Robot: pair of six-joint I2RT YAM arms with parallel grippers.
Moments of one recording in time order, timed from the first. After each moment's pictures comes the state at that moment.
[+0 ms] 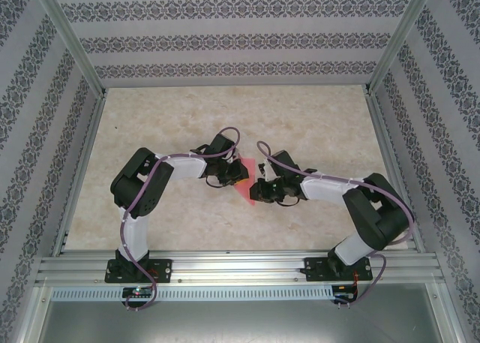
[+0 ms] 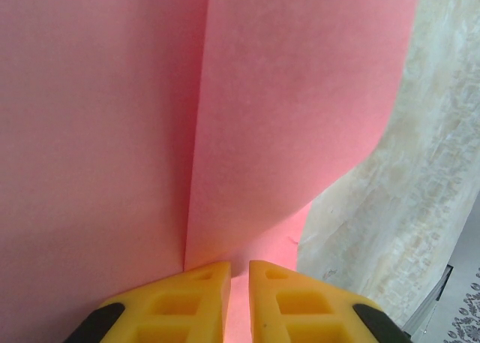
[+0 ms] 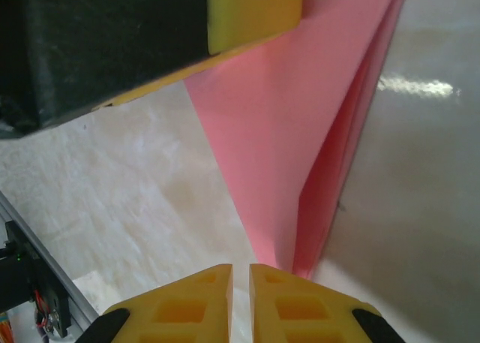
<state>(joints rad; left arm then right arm) -0.61 1.99 1.13 -0.13 0.49 -0.95 0.59 1.58 0.70 -0.14 -0.52 0.62</state>
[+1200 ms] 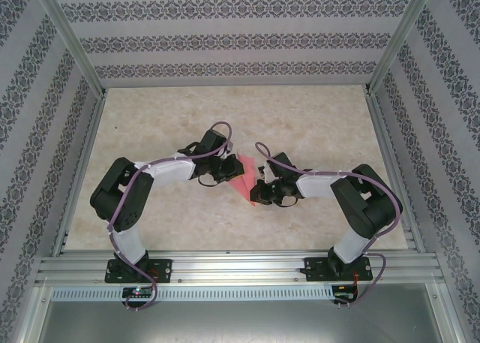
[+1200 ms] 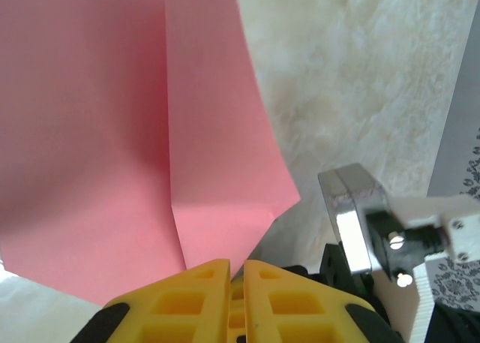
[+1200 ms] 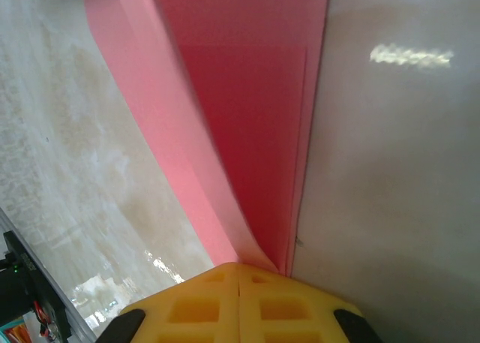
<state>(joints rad) -0.61 1.80 1.05 -0.15 0.49 -0.94 0.57 1.68 0.69 -0.09 -0.56 0.66</state>
